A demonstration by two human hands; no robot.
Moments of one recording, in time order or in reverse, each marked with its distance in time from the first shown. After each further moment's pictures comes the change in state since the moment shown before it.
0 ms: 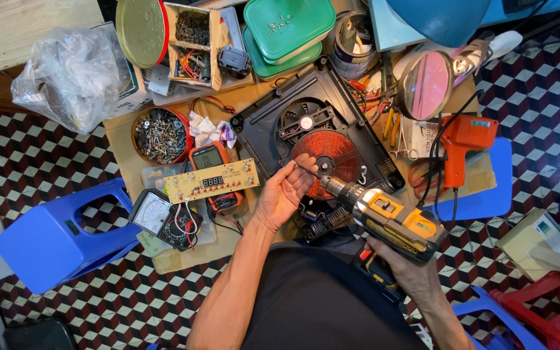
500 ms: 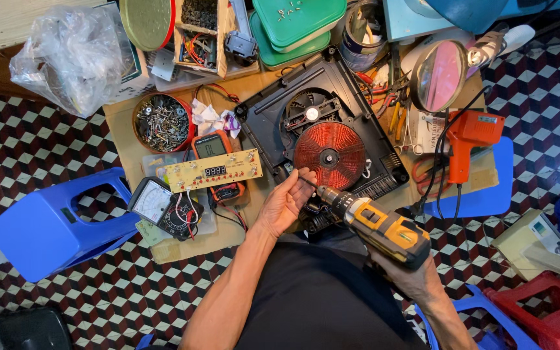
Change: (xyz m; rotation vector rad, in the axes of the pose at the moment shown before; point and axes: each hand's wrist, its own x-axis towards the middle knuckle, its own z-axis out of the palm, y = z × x) left_hand -0.024 -0.022 -0.035 -0.006 0.134 -0.007; right_hand -0.011 0.069 -0.015 -0.802 -0.237 -0.520
